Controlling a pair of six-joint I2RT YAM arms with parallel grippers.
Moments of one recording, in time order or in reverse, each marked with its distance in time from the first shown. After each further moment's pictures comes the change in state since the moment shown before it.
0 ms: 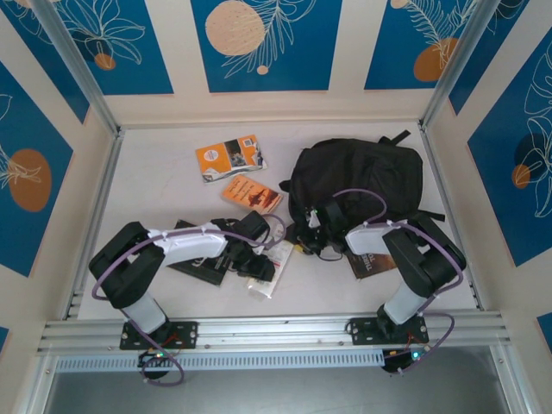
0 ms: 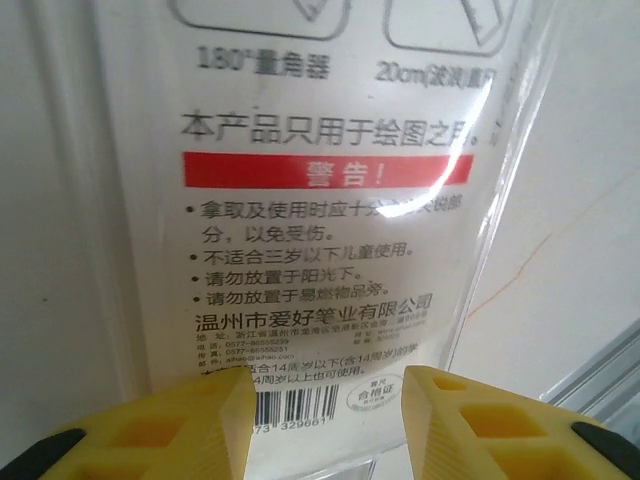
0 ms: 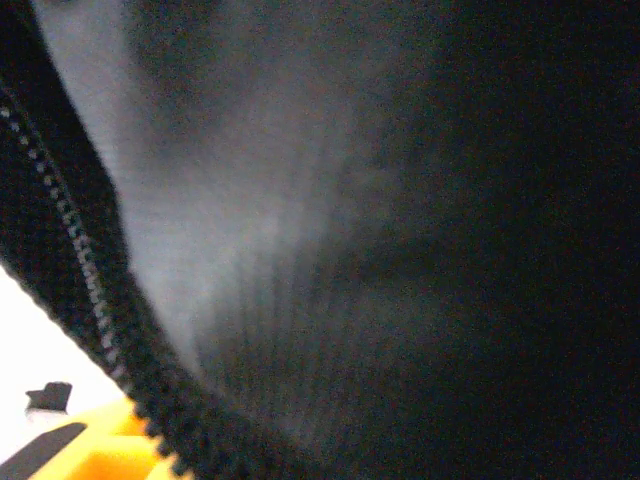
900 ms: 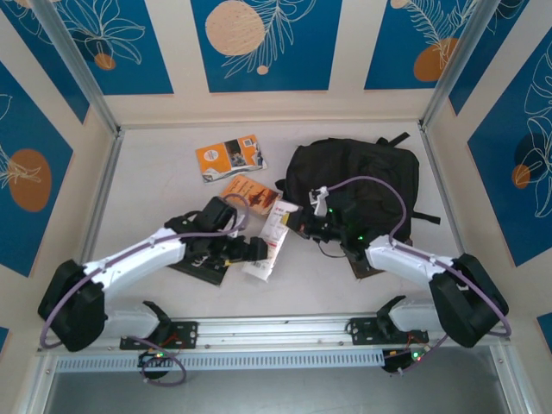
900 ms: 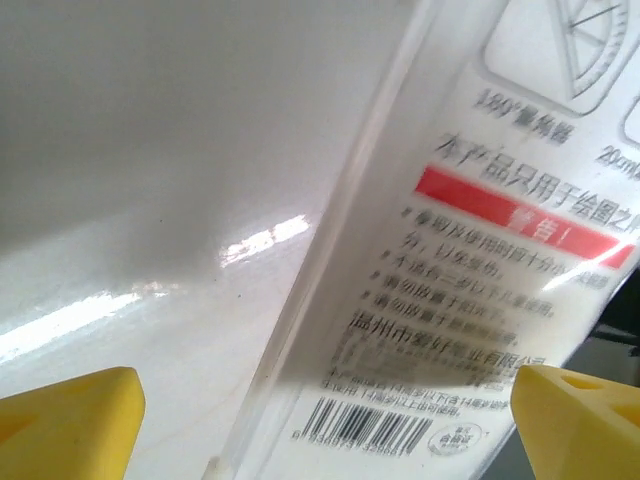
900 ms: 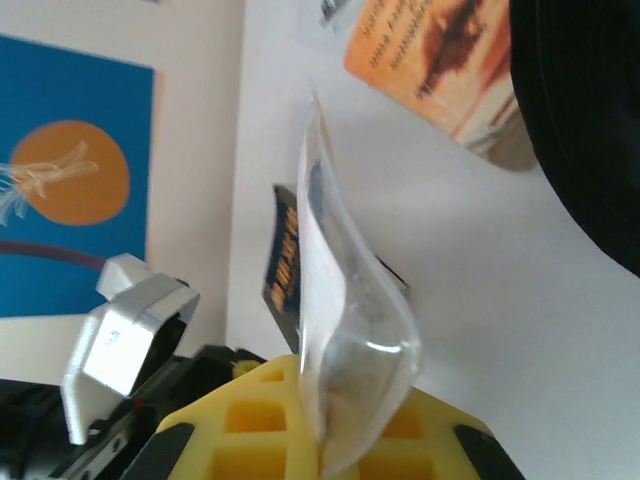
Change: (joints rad) left arm 0.174 -0.399 -0.096 -0.006 0.056 -0.199; right arm 0.026 -0.403 -0.056 0.060 0.086 0.040
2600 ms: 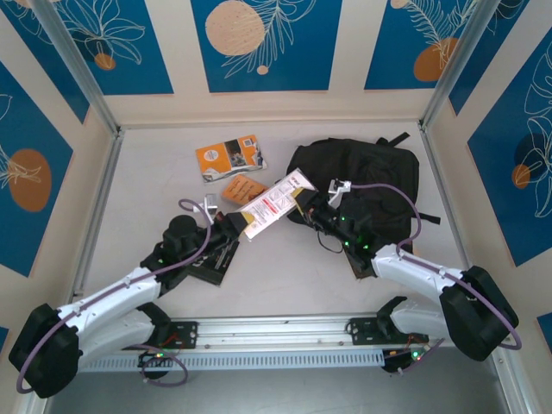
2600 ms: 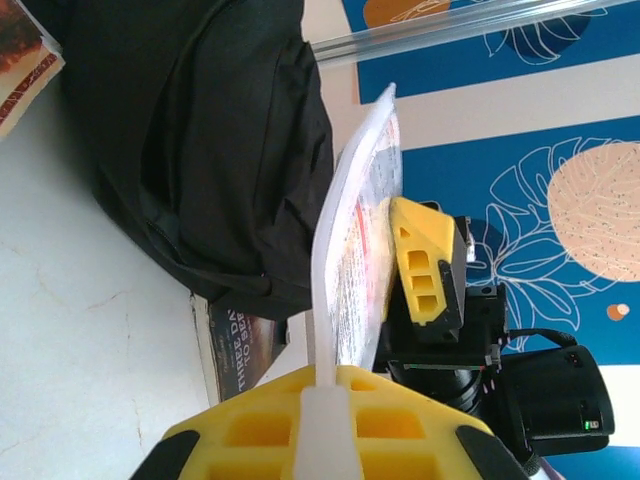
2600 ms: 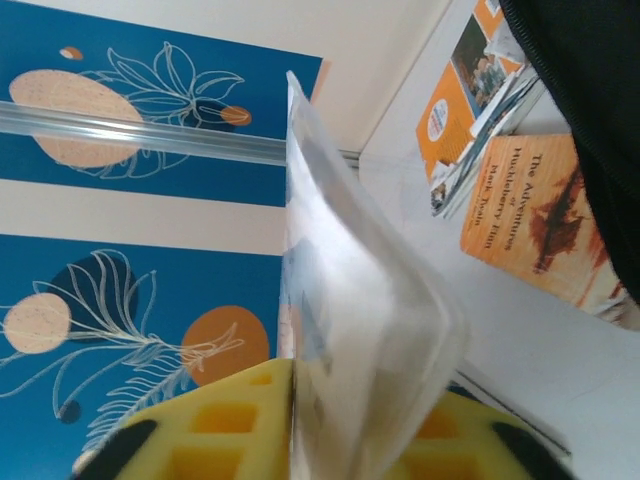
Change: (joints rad) left arm 0.021 -0.306 -0.385 0.961 -0.173 -0.597; right arm 0.028 -0.075 -0.063 0.282 0.307 0.289
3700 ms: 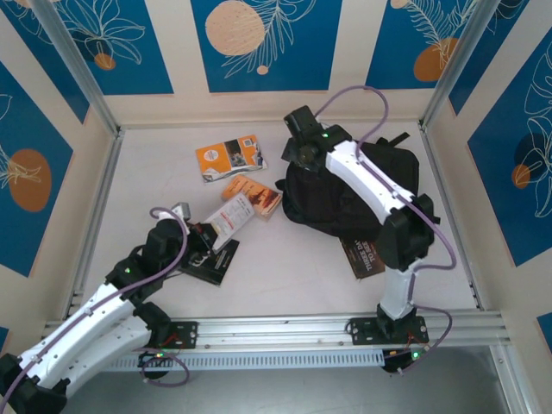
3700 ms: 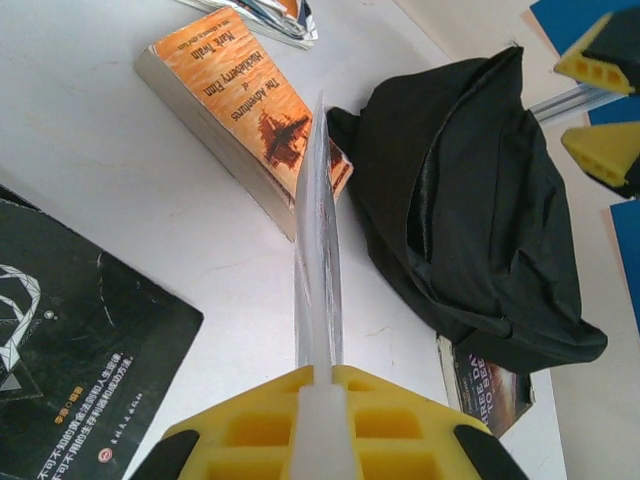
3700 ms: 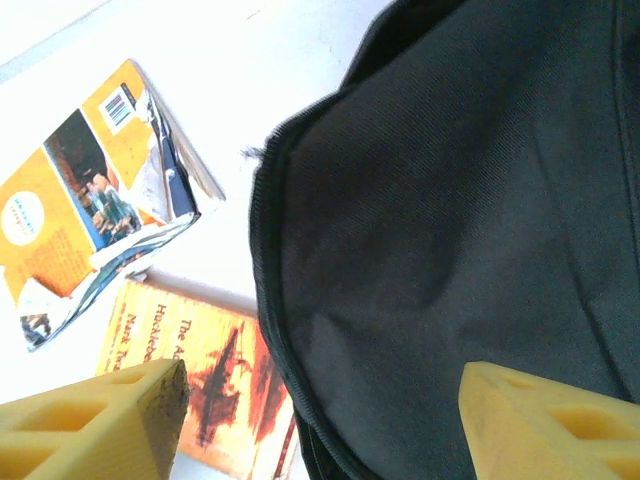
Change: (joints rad) left arm 0.017 -0.290 0.169 -0.826 -0.350 0.330; right arm -0.053 0.754 1.406 -1.546 0.402 -0.504
